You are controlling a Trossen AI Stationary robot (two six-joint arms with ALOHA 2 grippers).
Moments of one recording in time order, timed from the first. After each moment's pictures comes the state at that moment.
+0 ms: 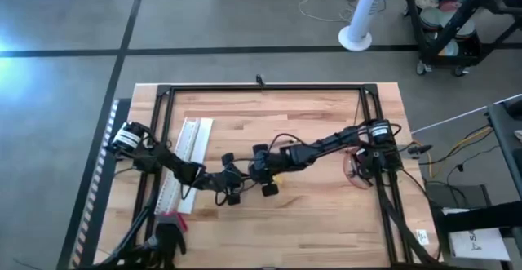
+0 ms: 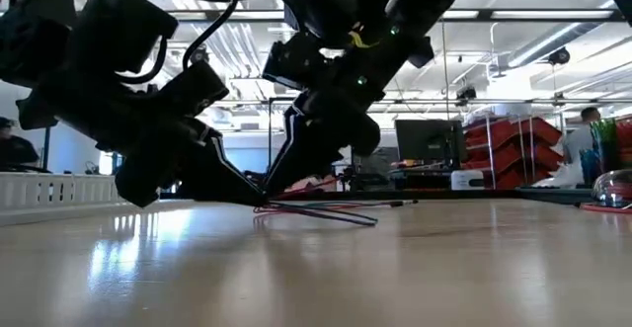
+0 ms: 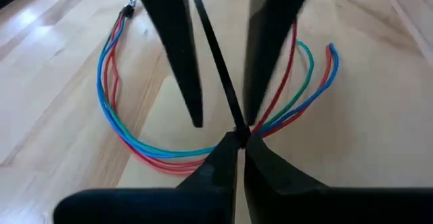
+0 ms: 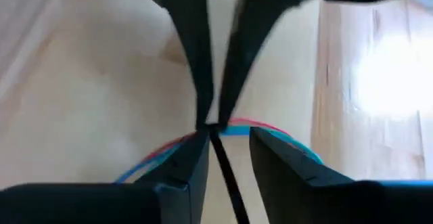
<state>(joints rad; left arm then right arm) -0.34 1.79 0.48 0.76 -0.51 -0.17 0.07 2.12 1.30 -0.10 0.02 -0.23</state>
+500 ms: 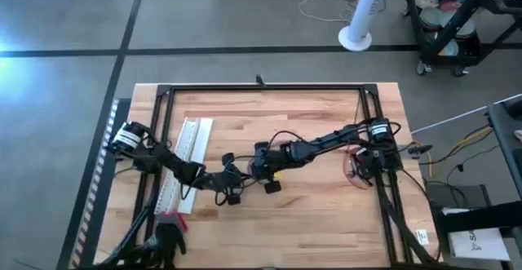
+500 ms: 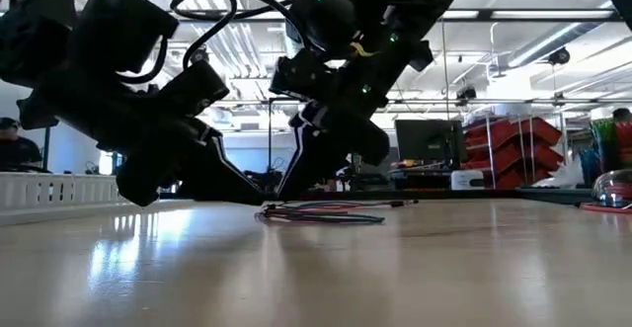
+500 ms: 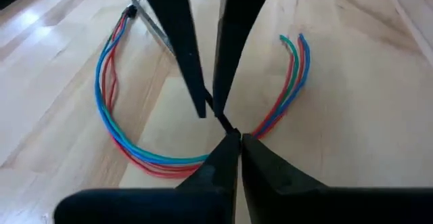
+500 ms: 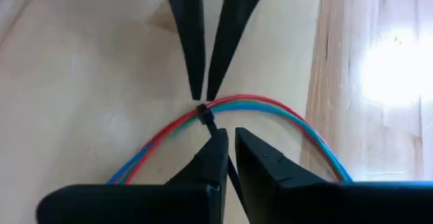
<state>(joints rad) -0.34 1.79 0.48 0.76 -0.51 -0.17 0.06 2.12 1.30 -0.17 0.00 -0.31</state>
